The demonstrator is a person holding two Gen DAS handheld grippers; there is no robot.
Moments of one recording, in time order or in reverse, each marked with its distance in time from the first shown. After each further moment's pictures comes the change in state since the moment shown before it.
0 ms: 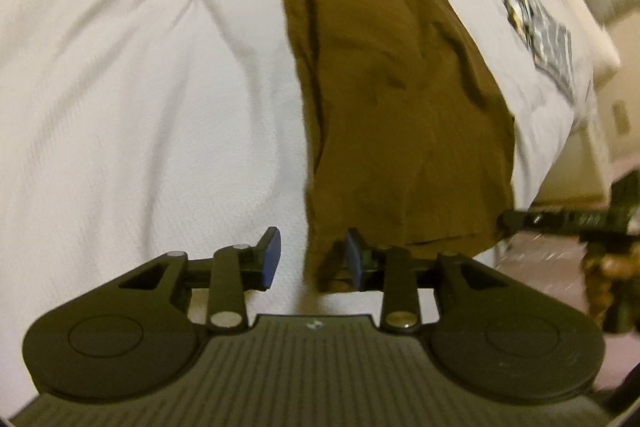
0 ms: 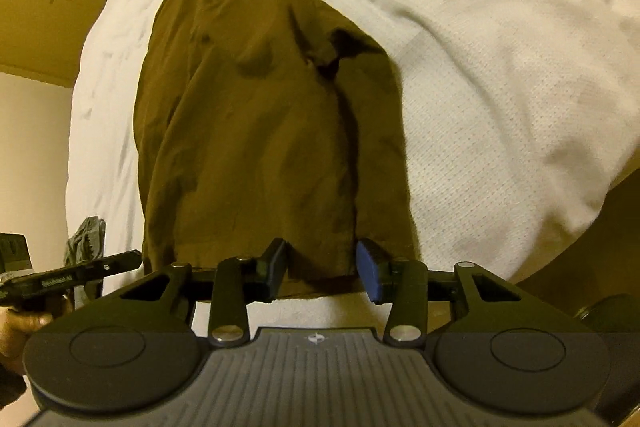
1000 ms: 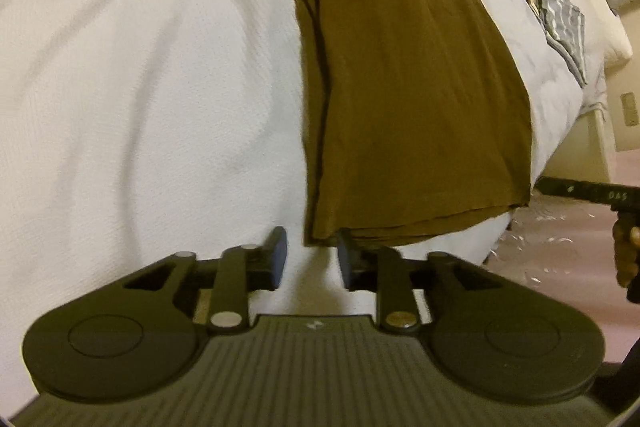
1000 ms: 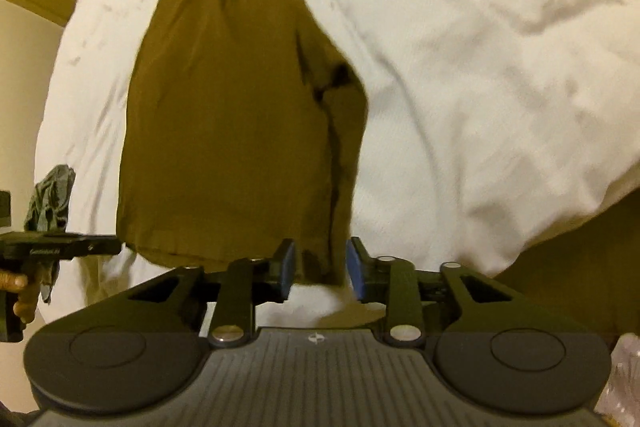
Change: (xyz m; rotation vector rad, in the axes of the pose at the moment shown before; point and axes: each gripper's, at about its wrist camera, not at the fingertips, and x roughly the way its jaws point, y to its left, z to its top) left arm 0.001 -0.014 -0.022 0.018 0.051 0.073; right arm -0.035 0.004 0.027 -0.194 0.041 -0.129
